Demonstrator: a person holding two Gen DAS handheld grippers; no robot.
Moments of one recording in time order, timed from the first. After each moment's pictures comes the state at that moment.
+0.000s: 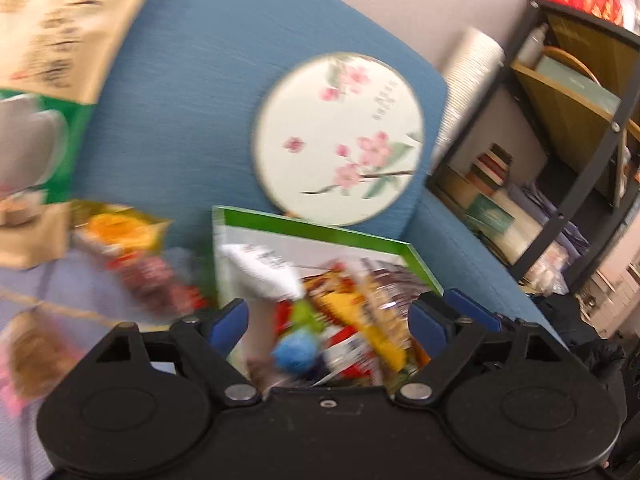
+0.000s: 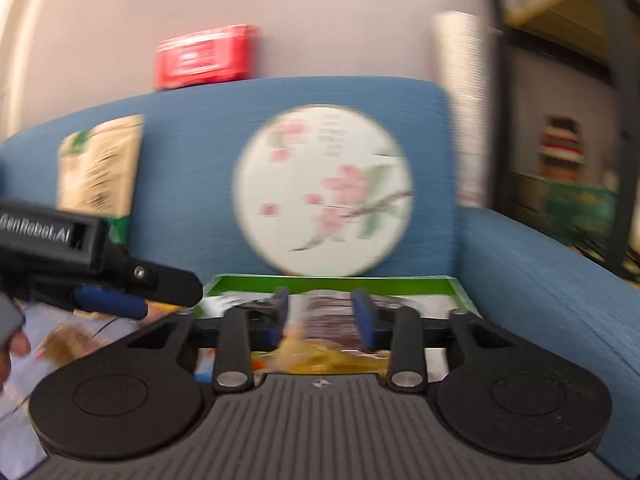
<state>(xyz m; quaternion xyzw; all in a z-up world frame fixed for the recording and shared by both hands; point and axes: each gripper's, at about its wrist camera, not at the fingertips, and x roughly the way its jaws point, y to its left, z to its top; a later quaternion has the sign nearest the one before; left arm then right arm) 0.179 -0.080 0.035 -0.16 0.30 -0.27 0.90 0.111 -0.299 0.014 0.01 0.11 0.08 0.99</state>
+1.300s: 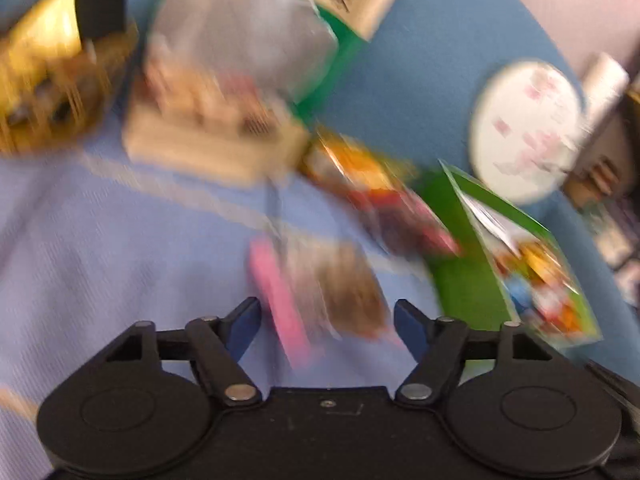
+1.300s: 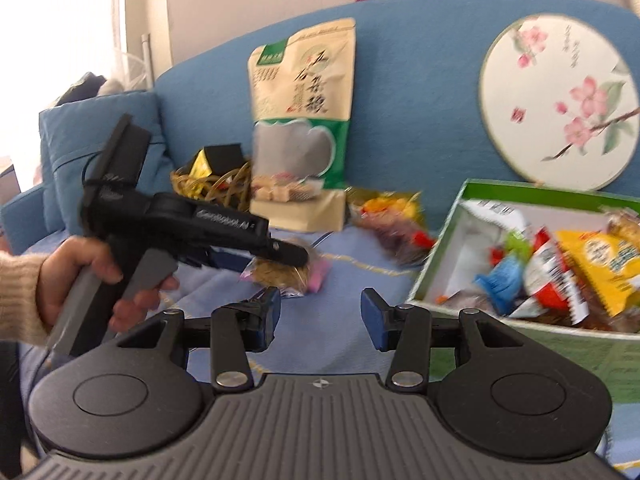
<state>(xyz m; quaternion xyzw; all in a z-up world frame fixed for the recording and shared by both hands) 0.183 0.056 -0.034 -0.19 0.39 -0.19 0.88 0.098 -0.197 -0.012 0.04 0.22 0.32 0.92</state>
